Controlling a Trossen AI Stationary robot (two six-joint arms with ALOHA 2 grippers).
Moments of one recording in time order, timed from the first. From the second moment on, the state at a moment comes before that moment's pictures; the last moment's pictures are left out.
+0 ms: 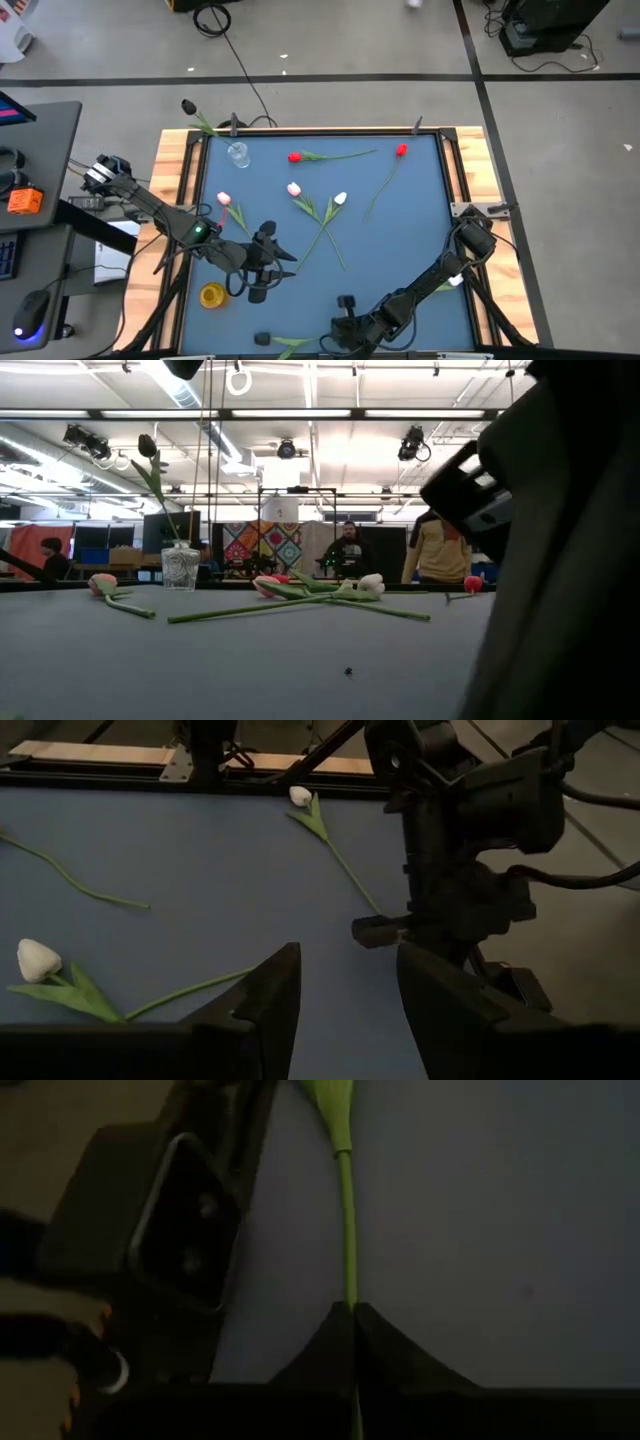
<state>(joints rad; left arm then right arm) -0.55 1.28 0.92 -0.09 -0.39 -0.32 0.70 2.20 1.39 -0.08 0.30 0.55</state>
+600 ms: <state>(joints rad) -0.56 1.28 0.92 -0.06 -0.40 -0.43 0.67 2.07 1.39 -0.53 0.80 1.12</state>
